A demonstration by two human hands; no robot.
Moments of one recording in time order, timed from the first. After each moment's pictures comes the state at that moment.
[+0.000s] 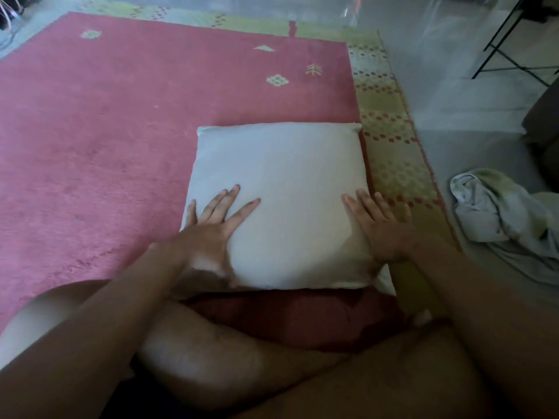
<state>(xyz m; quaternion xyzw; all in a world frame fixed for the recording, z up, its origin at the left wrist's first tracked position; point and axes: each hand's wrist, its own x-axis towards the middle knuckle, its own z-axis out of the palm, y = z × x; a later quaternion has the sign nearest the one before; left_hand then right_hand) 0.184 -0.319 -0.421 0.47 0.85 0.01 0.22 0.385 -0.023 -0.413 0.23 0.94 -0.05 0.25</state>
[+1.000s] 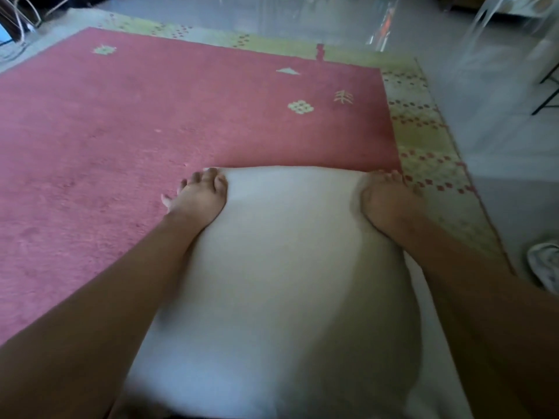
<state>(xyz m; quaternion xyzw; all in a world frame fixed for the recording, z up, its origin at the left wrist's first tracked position) -0.005 -0.214 -0.476 0.17 0.96 0.21 0.11 0.191 0.060 -0.437 0.32 0.94 -0.08 -0.01</state>
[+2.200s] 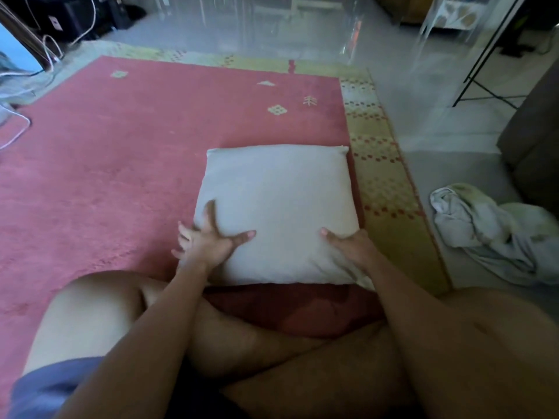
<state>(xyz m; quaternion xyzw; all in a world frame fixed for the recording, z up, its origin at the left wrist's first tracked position) 0.225 -0.316 -0.425 0.07 0.93 0.29 0.22 0.390 -0.056 -0.444 0.49 0.73 -0.48 0.01</state>
